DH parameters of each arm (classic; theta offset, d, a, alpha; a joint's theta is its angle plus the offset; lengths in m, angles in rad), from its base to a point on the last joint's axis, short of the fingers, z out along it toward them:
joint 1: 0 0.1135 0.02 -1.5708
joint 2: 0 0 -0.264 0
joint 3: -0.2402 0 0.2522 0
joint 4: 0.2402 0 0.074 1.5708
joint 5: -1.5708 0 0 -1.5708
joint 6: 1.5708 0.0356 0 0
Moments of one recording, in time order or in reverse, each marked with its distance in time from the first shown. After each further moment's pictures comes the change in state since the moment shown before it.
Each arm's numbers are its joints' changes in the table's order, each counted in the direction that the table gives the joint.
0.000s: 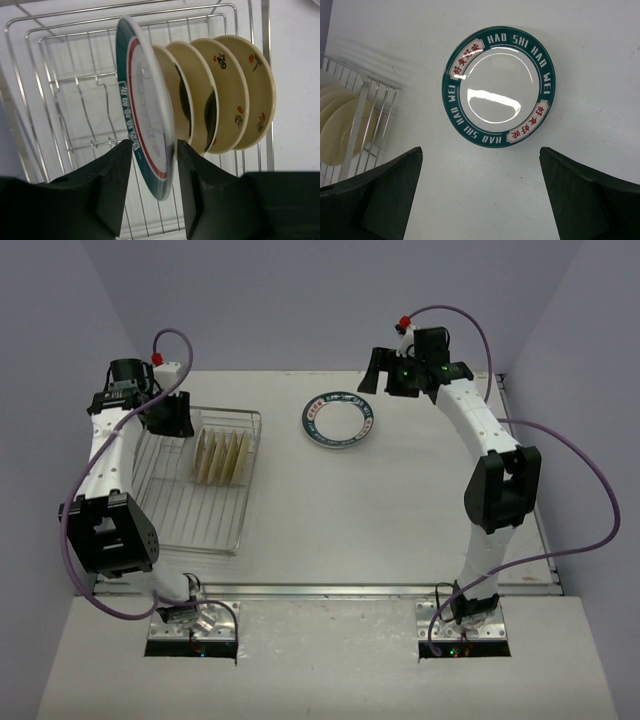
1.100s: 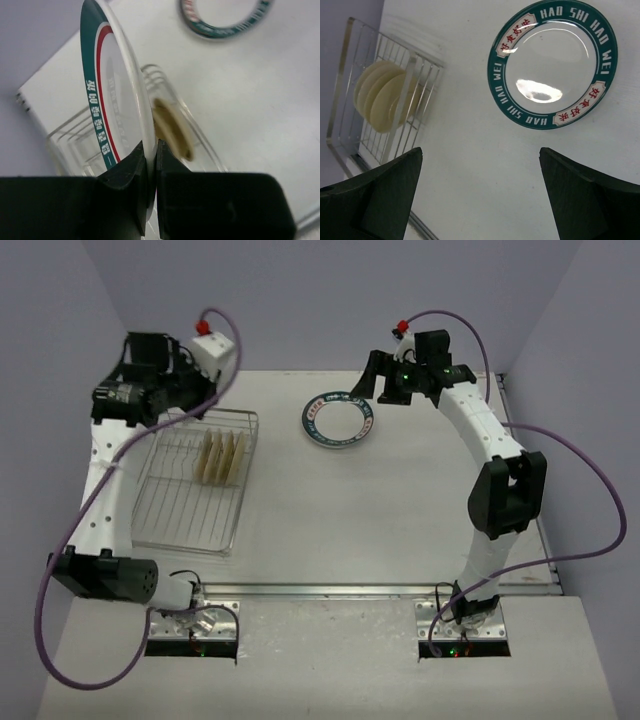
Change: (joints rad) left arm -0.280 -0.172 -0.253 0.124 -0.011 0.212; right arm 0.012 -0.057 0.054 0.025 0.179 0.079
